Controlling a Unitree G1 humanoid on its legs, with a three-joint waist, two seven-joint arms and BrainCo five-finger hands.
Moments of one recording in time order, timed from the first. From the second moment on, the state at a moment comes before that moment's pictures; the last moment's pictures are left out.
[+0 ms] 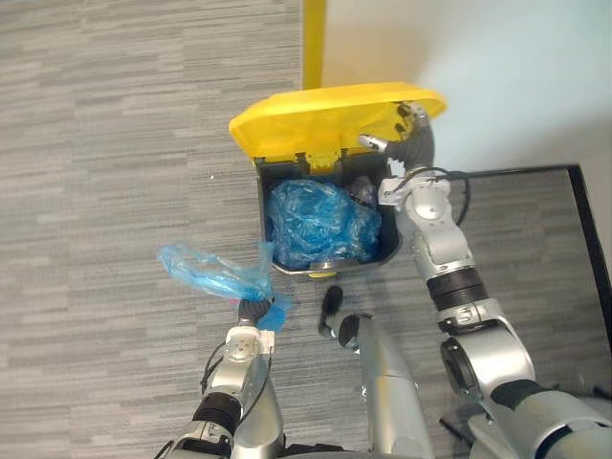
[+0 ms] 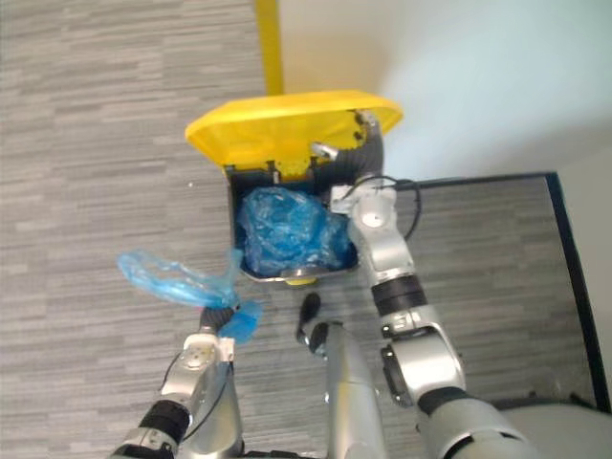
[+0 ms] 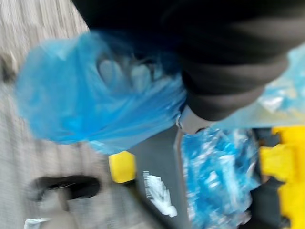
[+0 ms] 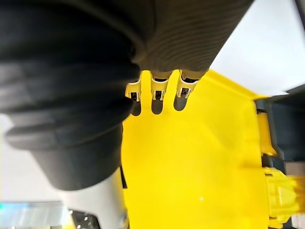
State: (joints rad) left arm -0.20 0.03 -0.07 0.63 -0.02 -0.08 0.22; right arm -0.93 -0.24 0.08 0.52 0.23 0.00 -0.28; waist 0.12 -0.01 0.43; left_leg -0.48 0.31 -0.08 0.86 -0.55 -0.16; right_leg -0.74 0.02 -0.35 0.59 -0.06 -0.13
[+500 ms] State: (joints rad) left arm -0.27 0.11 -0.24 0.18 -0.17 -0.15 0.26; right arm -0.97 -0.30 0.08 0.56 0.24 -0.01 -0.29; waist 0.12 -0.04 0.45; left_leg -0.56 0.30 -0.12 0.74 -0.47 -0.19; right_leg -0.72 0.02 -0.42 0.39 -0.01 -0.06
